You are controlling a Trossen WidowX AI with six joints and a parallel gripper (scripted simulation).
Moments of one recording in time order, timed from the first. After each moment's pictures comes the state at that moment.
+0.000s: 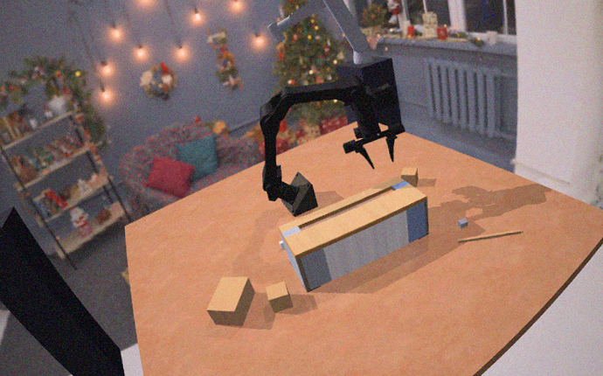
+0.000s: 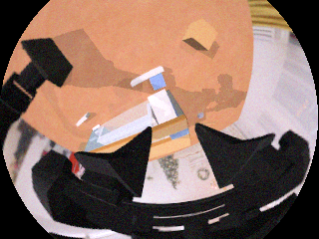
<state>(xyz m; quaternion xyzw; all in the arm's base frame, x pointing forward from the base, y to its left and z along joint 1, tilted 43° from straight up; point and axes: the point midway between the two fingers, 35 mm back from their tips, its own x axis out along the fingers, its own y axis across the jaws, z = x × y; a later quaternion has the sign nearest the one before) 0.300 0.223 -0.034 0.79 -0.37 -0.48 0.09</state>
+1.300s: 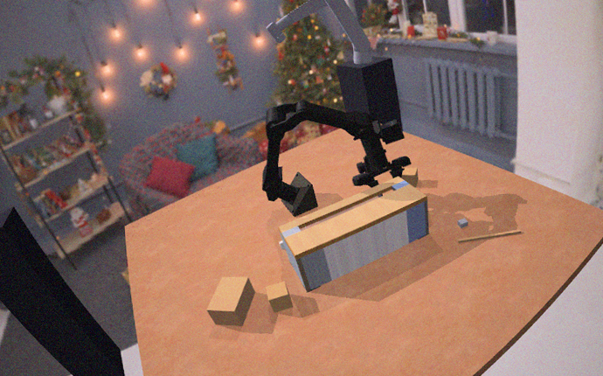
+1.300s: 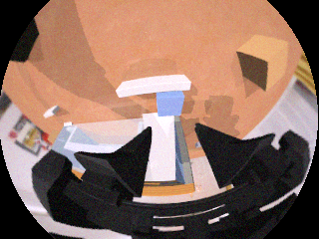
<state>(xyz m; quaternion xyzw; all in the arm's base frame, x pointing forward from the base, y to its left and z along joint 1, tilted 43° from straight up) 0.293 0.155 -0.124 0.77 -0.29 -0.52 0.23</state>
